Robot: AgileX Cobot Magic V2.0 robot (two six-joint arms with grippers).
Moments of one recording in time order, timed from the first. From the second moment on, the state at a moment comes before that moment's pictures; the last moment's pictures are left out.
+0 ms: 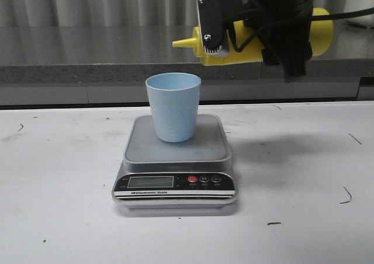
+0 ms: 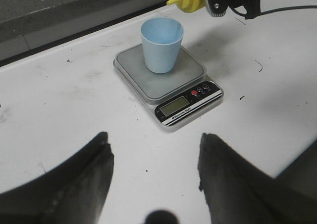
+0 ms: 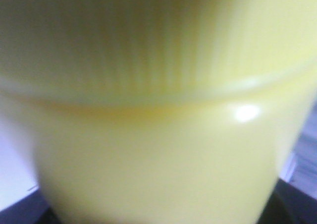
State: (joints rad) left arm -0.50 0.43 -0.73 -0.13 0.89 0.09; right arm 0.68 1.70 -1.19 -1.19 0.77 -0.11
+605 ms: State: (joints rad) left arm -0.50 0.43 -0.73 -0.13 0.89 0.09; right arm 0.68 1.71 -1.19 -1.31 0.84 -0.21
